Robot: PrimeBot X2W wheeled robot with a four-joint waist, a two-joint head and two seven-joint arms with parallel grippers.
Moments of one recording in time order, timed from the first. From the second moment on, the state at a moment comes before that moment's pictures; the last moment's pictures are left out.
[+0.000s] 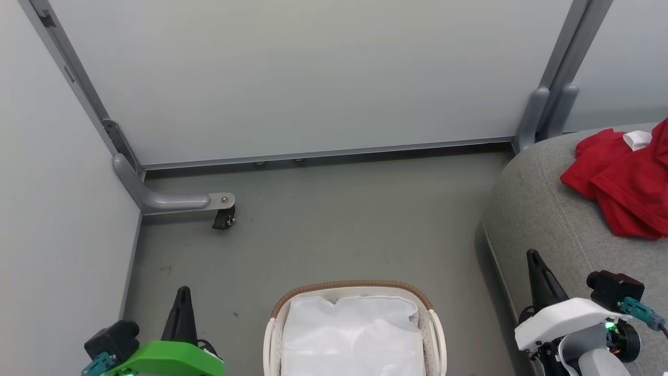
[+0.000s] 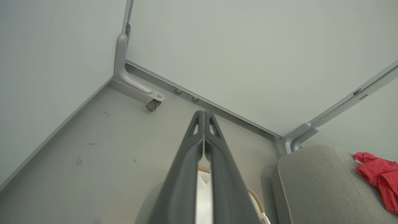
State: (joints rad) left arm -0.02 0.05 -0.09 0.35 -0.64 -0.06 -0.18; right arm -0.11 -0.04 -0.05 0.37 0.43 0.13 -0.18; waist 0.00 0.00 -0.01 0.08
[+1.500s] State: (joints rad) left arm -0.06 0.05 0.02 0.29 -1.16 -0.10 -0.02; right arm -0.11 -0.04 -0.08 0.30 1.07 0.13 -0.02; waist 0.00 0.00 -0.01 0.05
